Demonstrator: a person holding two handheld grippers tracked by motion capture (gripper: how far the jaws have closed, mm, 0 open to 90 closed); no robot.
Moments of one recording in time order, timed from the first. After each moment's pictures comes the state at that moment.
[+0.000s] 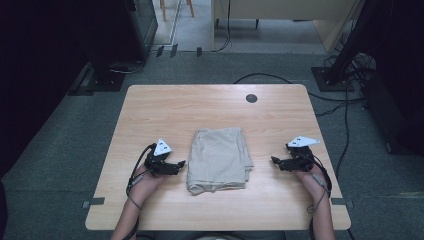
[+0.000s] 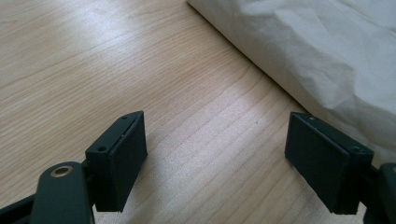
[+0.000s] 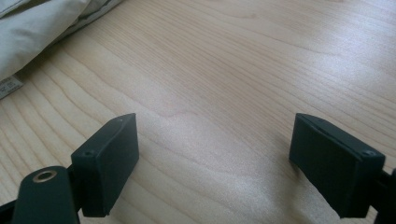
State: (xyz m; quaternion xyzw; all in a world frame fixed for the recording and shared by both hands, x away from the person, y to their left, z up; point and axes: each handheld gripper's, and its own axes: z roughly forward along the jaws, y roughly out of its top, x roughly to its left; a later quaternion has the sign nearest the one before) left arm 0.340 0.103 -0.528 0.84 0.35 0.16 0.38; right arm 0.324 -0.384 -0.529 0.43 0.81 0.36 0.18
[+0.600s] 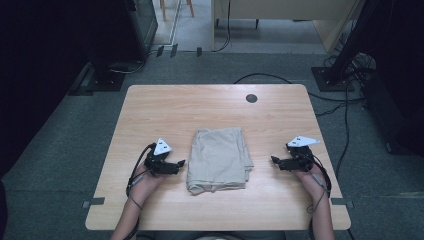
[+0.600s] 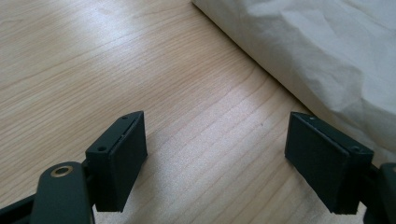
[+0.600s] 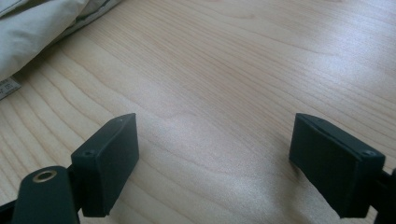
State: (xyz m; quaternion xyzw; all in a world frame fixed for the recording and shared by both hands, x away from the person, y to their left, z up) left arm 0.341 0.103 -0.528 0.84 0.35 0.16 0.38; right arm 0.324 -0.384 -0.529 0.43 0.81 0.36 0.19
